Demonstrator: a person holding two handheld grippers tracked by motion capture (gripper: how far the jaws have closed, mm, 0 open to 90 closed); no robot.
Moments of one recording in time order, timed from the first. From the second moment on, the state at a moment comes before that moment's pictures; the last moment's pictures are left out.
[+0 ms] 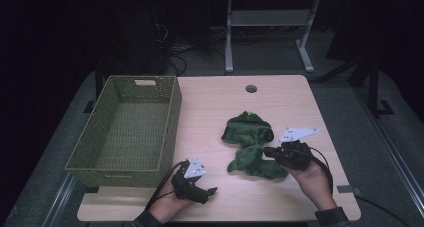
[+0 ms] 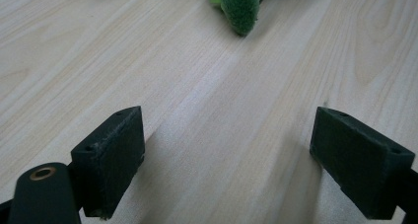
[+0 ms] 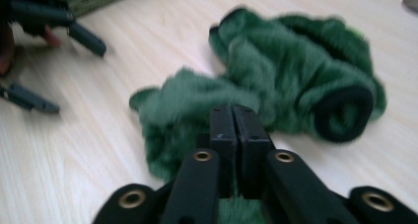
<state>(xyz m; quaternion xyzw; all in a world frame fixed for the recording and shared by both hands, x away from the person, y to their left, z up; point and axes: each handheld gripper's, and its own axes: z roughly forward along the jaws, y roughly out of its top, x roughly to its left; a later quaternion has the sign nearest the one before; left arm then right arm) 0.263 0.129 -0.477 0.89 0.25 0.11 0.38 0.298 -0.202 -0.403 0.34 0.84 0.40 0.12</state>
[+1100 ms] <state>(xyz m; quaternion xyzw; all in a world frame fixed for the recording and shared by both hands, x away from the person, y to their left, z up) 0.263 0.130 -0.477 0.89 0.25 0.10 0.38 0.315 -0.192 -0.434 0.35 0.86 0.37 0.08</state>
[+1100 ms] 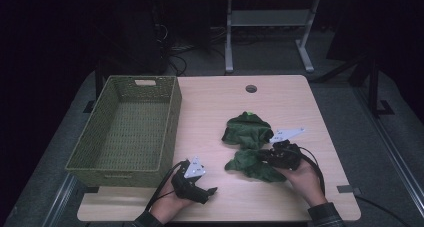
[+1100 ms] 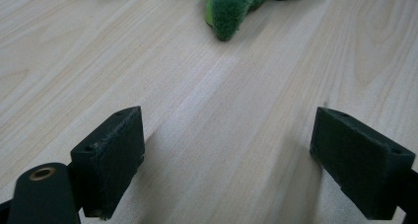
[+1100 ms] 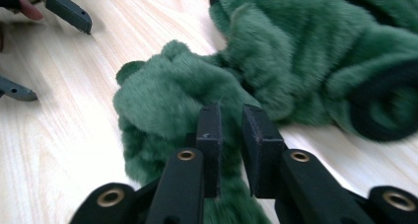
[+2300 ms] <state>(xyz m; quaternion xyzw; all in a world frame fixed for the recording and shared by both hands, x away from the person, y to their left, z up) 0.263 0.130 -0.477 0.89 0.25 0.10 0.38 0.244 -0.286 -0.457 0.39 0.84 0.37 0.09</state>
